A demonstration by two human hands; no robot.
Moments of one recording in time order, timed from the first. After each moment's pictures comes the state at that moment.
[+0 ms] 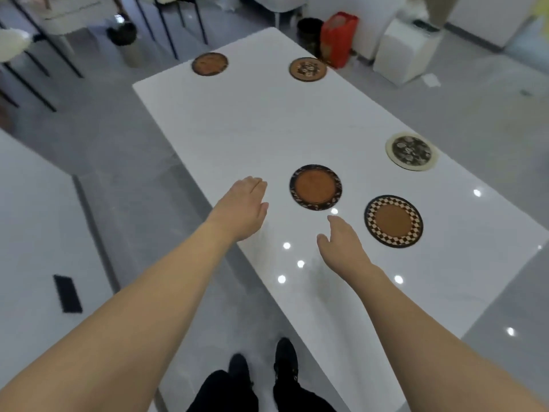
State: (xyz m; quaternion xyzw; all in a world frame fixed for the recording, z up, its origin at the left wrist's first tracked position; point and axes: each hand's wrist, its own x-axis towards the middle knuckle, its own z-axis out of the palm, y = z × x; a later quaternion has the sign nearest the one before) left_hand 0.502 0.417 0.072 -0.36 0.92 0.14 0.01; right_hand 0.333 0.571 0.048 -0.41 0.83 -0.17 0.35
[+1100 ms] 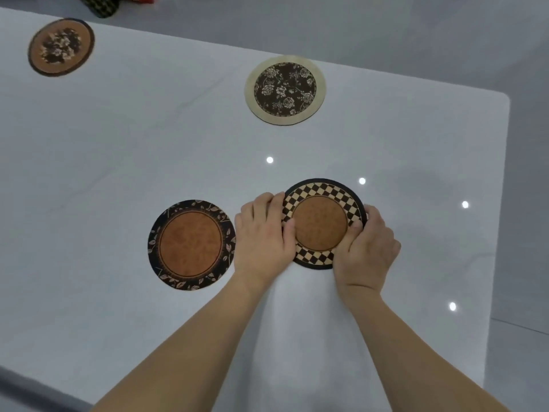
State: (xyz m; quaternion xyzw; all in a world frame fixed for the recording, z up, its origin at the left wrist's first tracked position) left_hand 0.214 0.437 -0.134 -0.19 0.97 0.16 -0.07; right_hand 0.166 0.584 -0.132 0.04 0.96 -0.28 -0.03
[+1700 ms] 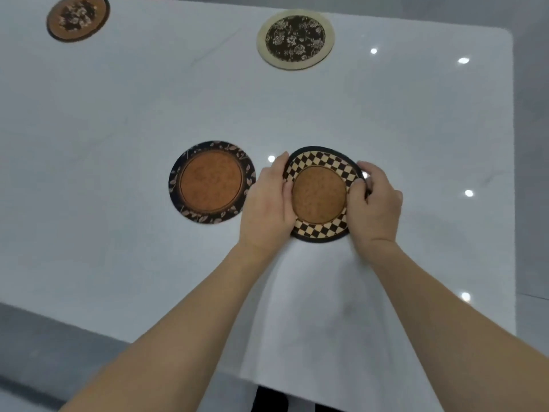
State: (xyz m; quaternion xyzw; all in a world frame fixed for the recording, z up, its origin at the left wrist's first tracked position) left_hand 0.297 0.436 -0.118 -0.10 0.92 0.33 -0.18; right_hand 0.233 0.588 -0.131 0.03 0.90 -0.44 0.00
